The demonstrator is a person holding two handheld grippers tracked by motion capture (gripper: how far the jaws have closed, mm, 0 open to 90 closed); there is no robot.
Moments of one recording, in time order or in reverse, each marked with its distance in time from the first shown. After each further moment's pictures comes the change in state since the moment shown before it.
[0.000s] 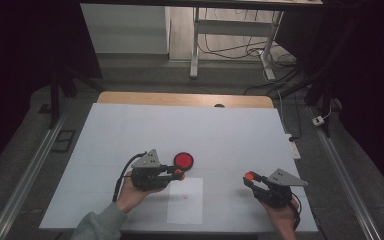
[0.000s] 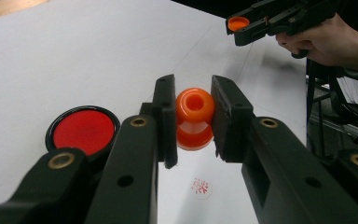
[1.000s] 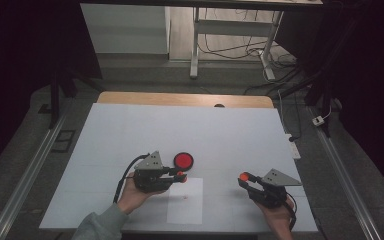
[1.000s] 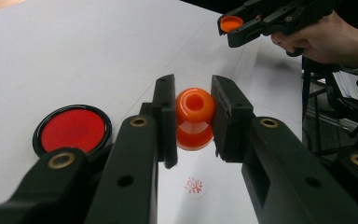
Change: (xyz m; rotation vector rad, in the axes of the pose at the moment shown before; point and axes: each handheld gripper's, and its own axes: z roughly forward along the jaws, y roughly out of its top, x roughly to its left) left arm -0.004 0.000 0.005 0.018 -0.015 0.010; right arm 0.011 0.004 0.008 0.006 0.039 -0.020
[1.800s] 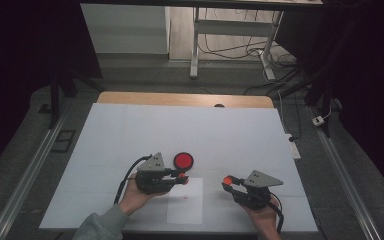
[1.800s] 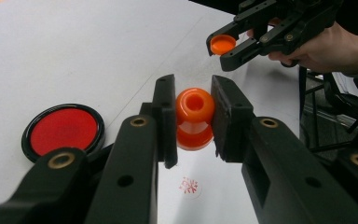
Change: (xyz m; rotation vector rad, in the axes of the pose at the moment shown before) left arm -0.004 0.000 0.005 0.010 -0.016 0.007; right arm 0.030 0.007 0.027 0.023 0.099 -0.045
